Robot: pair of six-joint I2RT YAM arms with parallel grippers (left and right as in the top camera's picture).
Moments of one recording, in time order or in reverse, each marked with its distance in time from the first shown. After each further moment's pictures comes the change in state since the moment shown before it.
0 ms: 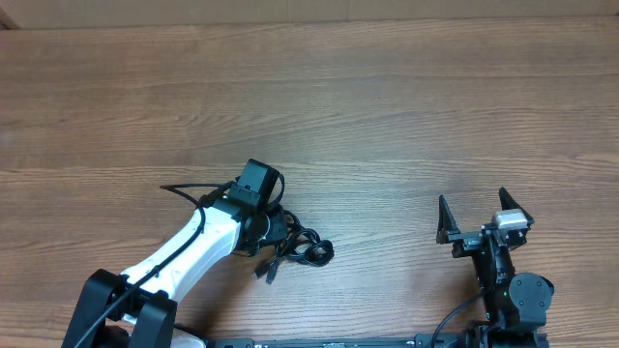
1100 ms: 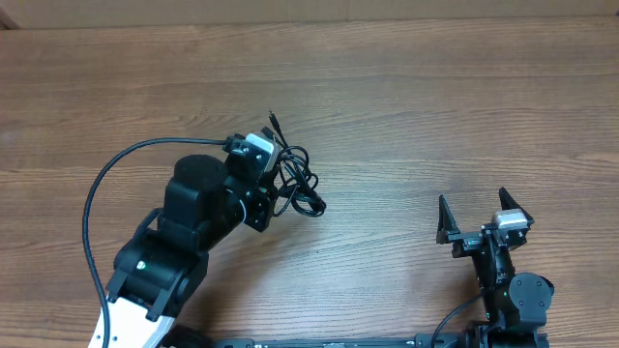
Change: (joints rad) left arm 0.000 -0.572 0.207 0.008 0.016 0.652; right arm 0.000 0.000 0.000 0.000 0.000 0.000
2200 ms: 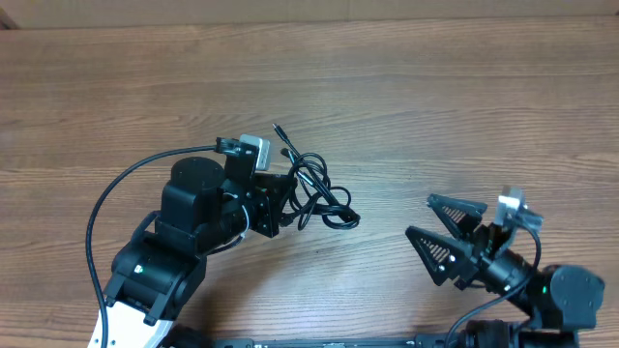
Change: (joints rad) left arm 0.000 -0.017 0.000 0.001 0.215 -0.393; right arm 0.000 0.297 0.426 -0.043 -0.808 0.748
